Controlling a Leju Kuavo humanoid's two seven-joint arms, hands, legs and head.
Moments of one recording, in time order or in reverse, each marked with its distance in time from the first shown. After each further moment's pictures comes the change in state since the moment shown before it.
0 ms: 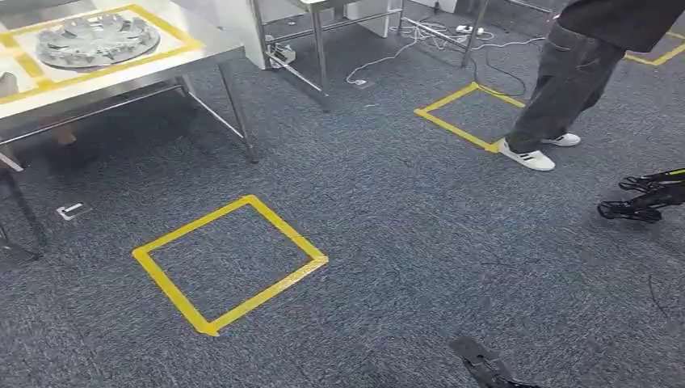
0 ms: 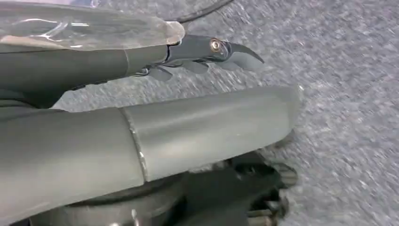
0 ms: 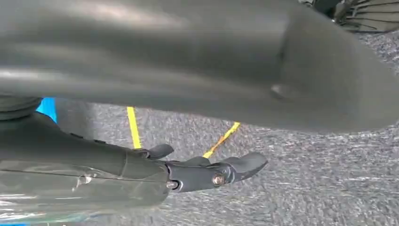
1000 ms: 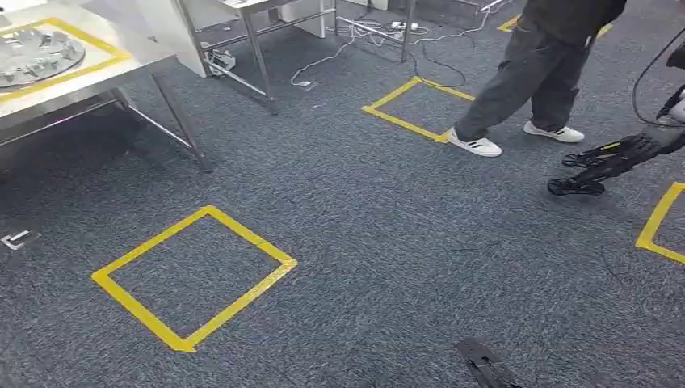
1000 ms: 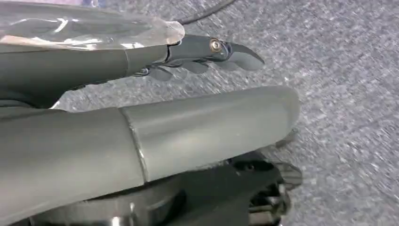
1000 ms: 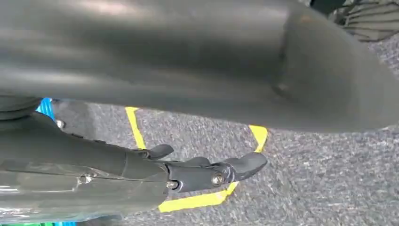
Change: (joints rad) left arm -0.011 -0.001 -0.026 0.000 -0.016 0.009 0.016; right arm 0.008 0.006 -0.001 0.008 -0.067 0.019 -0.012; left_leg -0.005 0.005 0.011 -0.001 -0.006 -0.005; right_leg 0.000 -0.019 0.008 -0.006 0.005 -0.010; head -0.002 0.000
